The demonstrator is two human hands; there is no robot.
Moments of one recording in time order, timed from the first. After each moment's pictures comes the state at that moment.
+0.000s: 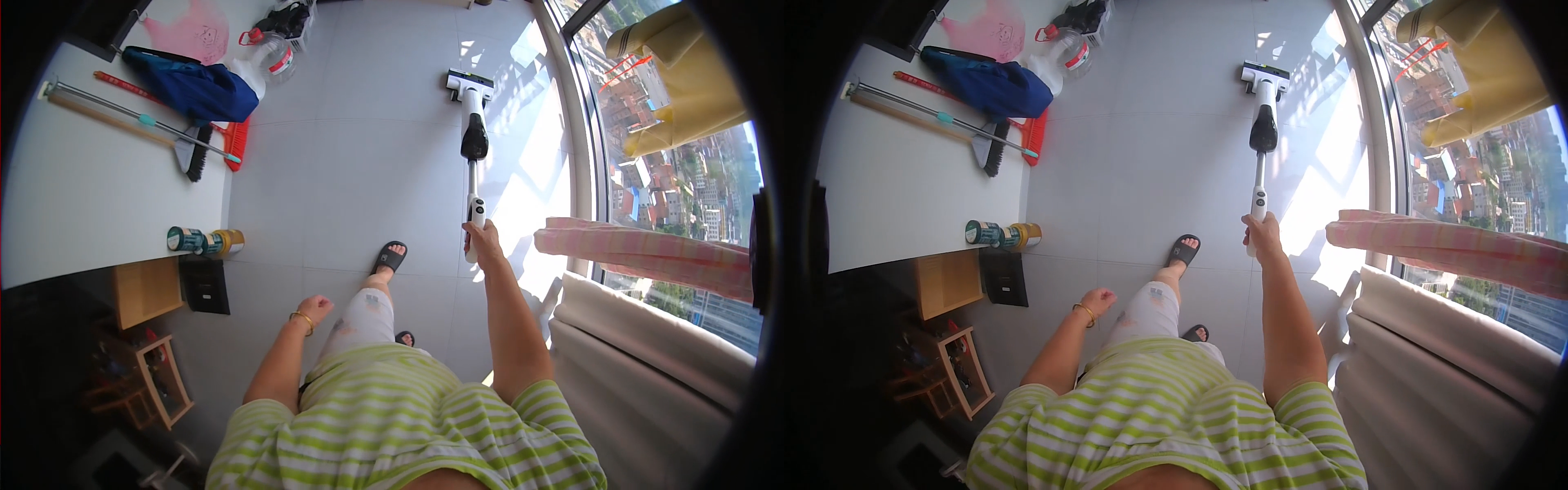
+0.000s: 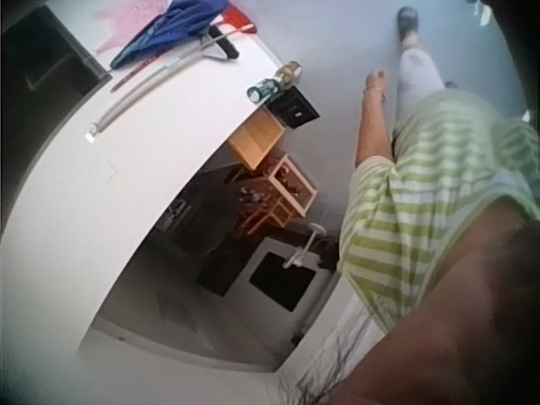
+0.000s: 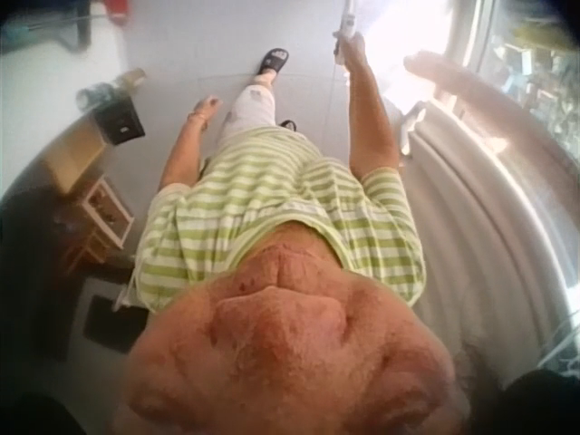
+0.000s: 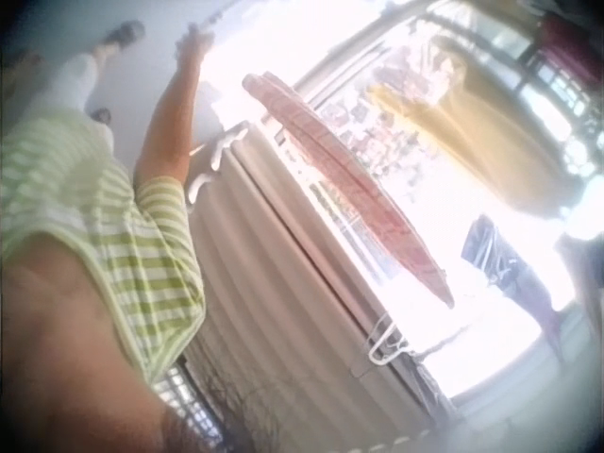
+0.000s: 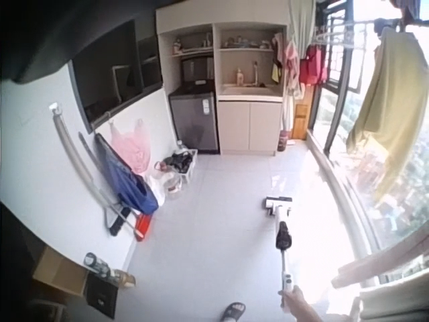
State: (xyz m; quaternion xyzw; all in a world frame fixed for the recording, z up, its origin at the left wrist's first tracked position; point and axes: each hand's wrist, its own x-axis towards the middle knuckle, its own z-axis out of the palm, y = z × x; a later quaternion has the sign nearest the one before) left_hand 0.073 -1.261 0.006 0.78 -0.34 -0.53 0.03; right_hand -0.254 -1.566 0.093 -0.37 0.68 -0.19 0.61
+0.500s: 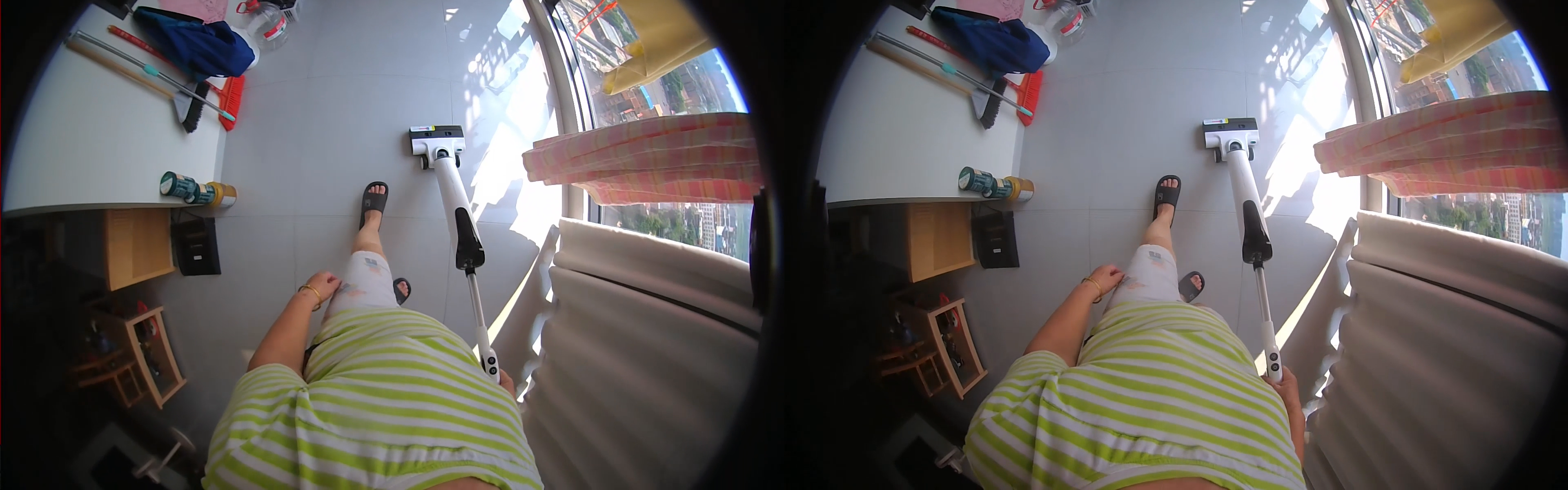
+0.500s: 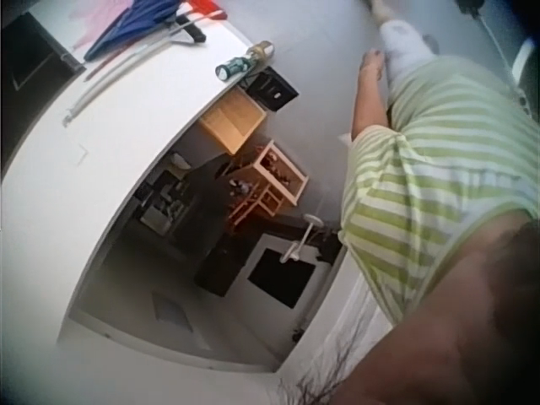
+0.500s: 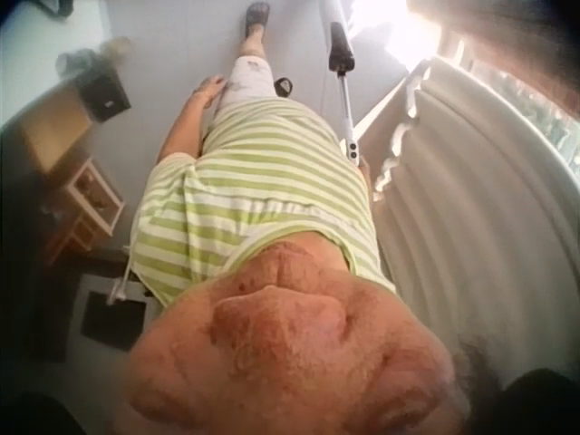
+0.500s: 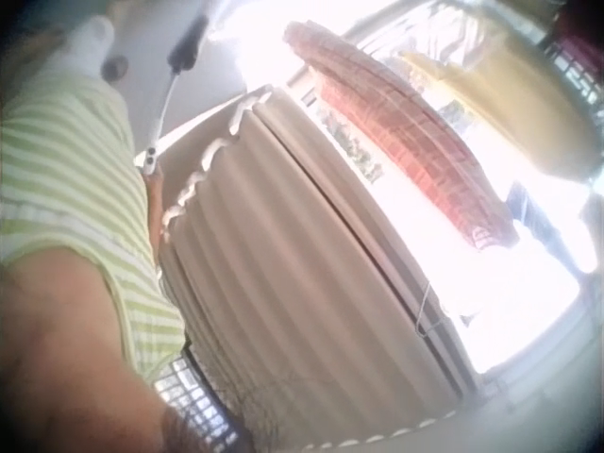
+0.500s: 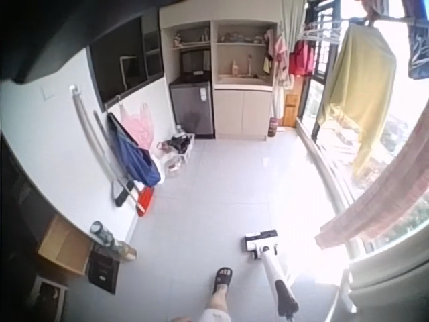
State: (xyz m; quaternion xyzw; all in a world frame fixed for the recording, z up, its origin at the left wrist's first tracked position) left_hand -0.019 -1.139 0.004 0.74 -0.41 -0.54 -0.02; right_hand -0.539 -1.045 0.139 -0.36 0.71 -0.19 0.58
